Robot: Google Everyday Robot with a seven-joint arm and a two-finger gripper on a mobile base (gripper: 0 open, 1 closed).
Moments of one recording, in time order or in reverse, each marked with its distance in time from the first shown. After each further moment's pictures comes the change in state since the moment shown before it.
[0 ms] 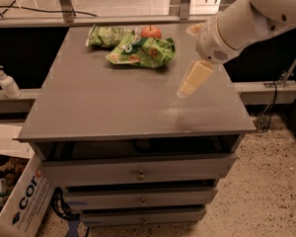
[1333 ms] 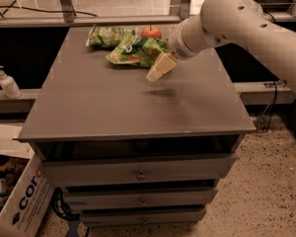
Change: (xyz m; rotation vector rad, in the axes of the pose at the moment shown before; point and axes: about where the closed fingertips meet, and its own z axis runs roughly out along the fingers) arm -0.018 -0.080 0.111 0.134 -0.106 0.156
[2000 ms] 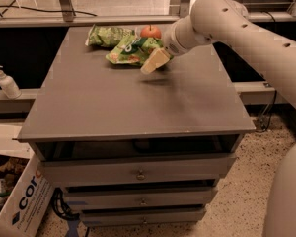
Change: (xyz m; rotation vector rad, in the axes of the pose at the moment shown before) arm 0.000 -0.027 0.040 0.025 -0.009 0.115
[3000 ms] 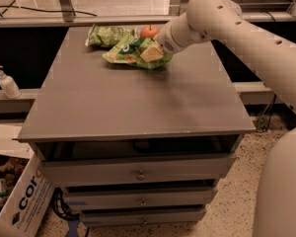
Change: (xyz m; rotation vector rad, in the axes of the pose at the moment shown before) arm -0.013 0.002 0.013 -0.033 -0.022 0.056
